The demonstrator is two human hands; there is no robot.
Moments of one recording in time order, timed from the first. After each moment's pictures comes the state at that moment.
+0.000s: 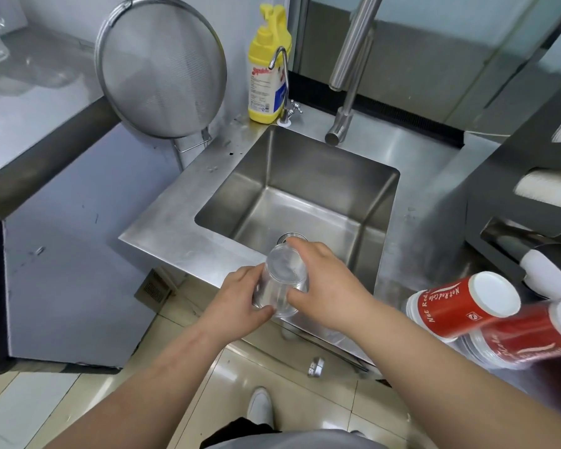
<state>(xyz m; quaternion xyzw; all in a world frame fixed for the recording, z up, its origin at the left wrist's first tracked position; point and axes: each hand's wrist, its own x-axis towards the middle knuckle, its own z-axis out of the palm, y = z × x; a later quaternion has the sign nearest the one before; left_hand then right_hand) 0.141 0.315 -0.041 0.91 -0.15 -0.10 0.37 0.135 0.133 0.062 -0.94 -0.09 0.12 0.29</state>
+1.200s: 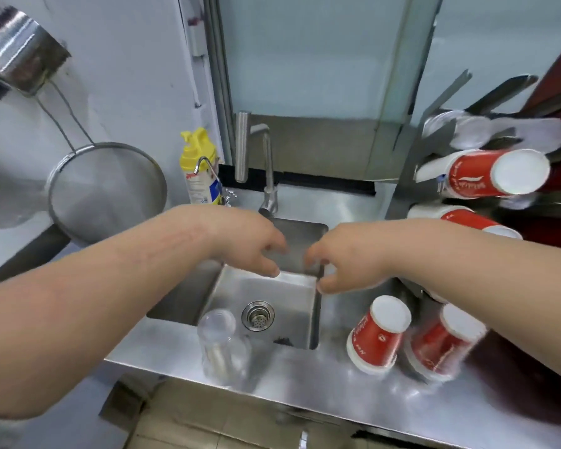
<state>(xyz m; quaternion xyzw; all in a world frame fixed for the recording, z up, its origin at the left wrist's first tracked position) 0.225 0.177 0.241 0.87 -0.45 -0.16 -0.12 0.143 0.002 0.242 -0.96 -0.20 0.16 -0.07</state>
